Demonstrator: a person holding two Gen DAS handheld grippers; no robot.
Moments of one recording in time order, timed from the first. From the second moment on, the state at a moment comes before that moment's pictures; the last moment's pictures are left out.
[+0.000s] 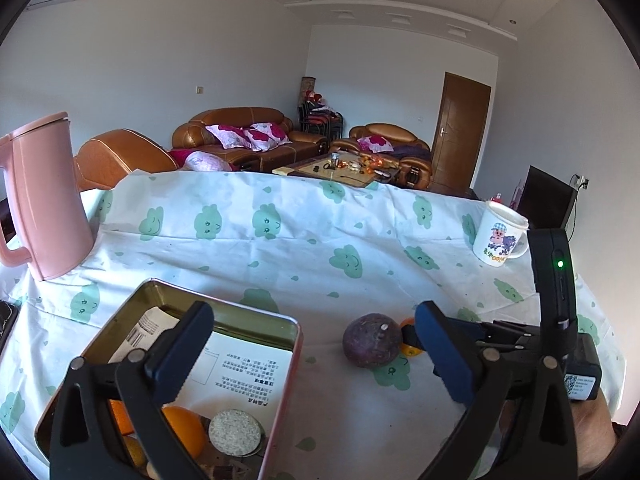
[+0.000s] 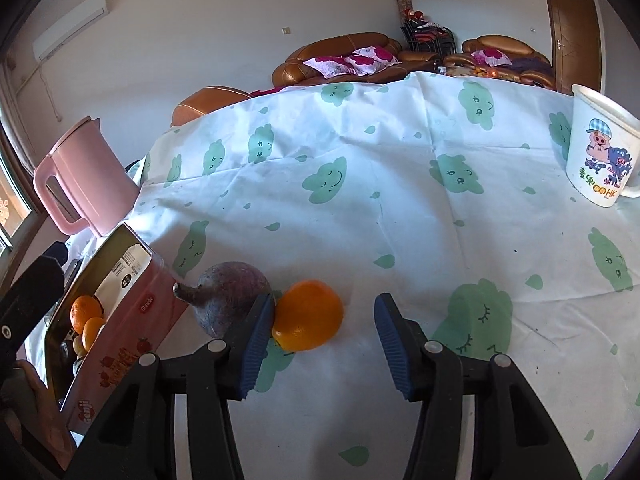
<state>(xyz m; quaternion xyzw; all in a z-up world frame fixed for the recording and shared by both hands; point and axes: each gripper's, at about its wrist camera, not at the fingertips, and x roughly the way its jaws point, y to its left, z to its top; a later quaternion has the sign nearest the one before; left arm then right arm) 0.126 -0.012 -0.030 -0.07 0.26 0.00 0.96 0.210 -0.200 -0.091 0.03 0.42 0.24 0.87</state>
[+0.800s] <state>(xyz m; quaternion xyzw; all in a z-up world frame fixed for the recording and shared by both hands) 0.179 -0.076 -0.072 0.01 0.35 -0.06 0.93 0.170 -0.238 -0.064 -0.02 0.32 0.17 0.93</state>
